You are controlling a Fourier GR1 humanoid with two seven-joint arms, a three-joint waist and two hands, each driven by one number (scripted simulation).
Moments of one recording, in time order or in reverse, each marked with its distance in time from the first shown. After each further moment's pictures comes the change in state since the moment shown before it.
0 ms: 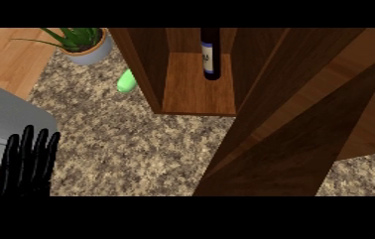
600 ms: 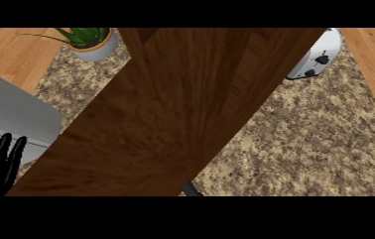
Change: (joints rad) left arm 0.101 0.104 0.174 -0.008 0.129 -0.208 -0.024; right arm -0.446 0.016 0.058 0.194 -0.072 -0.357 0.014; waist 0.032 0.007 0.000
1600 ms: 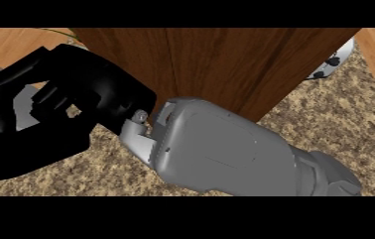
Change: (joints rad) left arm -0.006 0.094 0.222 0.052 0.167 -0.197 0.058; right arm -0.776 0.072 -0.247 0.859 -0.583 0.049 -0.160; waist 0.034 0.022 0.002
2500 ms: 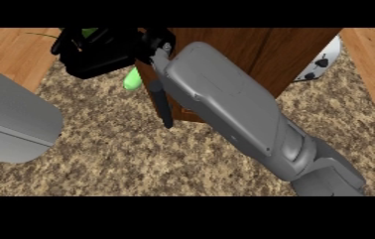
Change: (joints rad) left arm 0.007 0.029 0.139 0.021 0.074 -0.047 0.075; right arm -0.099 0.001 -0.115 0.500 -0.100 0.306 -0.310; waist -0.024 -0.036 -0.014
